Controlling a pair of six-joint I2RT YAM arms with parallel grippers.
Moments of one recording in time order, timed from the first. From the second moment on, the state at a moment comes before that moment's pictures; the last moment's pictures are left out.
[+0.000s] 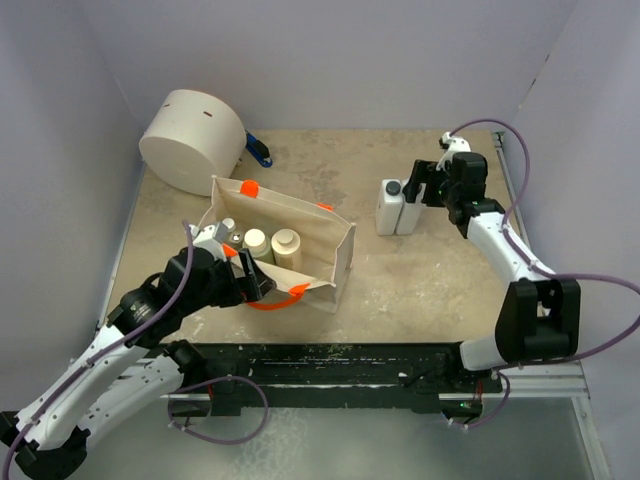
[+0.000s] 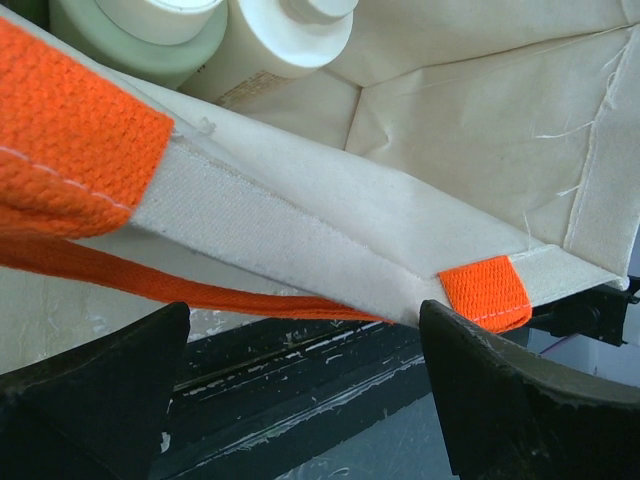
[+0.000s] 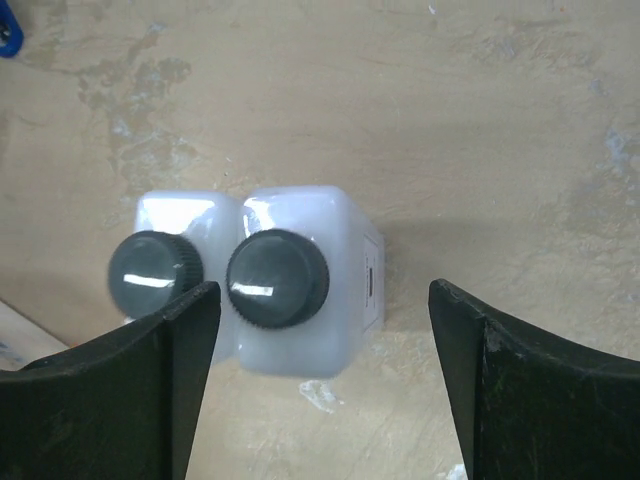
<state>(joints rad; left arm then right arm) -0.69 0.62 0.77 -0.79 -0.03 -0.81 0.08 1.45 1.04 -0.14 -0.13 0.18</state>
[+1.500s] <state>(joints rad) -0.69 0.56 0.55 -0.74 -0.05 -1.06 1.05 1.43 1.41 -0.34 0.10 0.52</state>
